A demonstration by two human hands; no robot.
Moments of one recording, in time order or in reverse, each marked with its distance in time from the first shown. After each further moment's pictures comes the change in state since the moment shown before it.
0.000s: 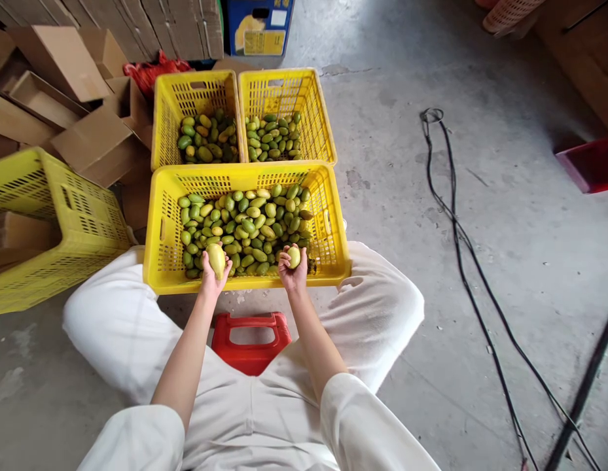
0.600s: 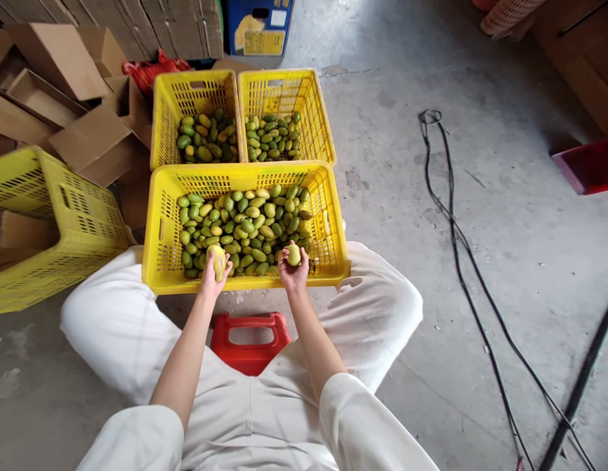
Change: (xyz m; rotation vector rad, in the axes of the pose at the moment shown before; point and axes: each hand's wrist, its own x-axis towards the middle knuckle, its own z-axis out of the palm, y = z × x) left_hand -0.003 0.001 0.002 0.005 0.025 -0.012; right_hand -0.001 0.002 0.005 -0.012 0.045 -0.067
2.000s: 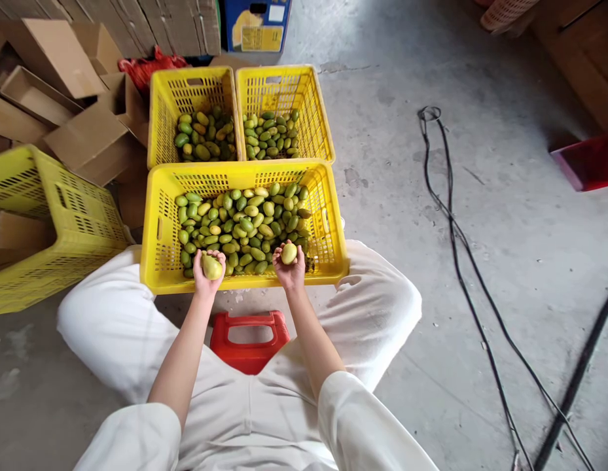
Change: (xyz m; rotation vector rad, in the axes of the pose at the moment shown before) left_hand -0.006 0.014 0.004 -0.212 -0.054 -0.092; right_hand 0.000 0.003 0.000 -0.107 -0.018 0.018
